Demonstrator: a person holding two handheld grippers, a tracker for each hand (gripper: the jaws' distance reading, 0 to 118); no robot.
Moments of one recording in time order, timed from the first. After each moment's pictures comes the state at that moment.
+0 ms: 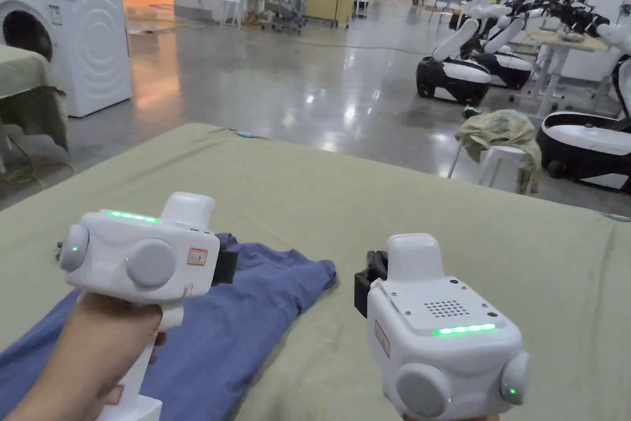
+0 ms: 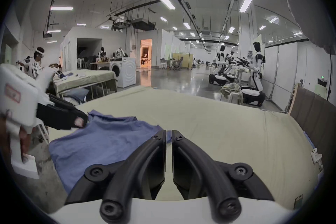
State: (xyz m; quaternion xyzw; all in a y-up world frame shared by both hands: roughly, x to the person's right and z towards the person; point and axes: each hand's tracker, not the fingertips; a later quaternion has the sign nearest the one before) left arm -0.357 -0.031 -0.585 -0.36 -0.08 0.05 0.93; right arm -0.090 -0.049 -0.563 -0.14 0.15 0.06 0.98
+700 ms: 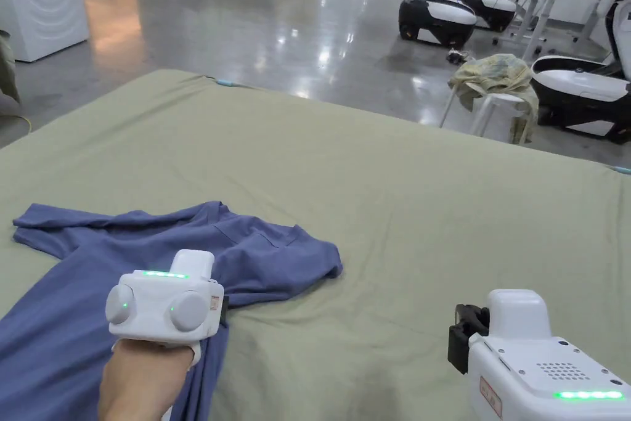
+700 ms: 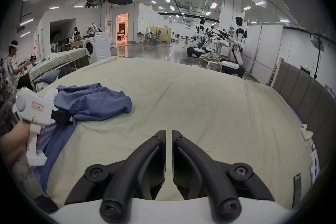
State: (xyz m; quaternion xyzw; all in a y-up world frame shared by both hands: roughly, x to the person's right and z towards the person) left arm -0.400 -0.210 -0.702 -0.42 -0.01 0.04 0.90; right arm -0.040 -0.123 -0.603 -0.25 0.05 0.06 0.97
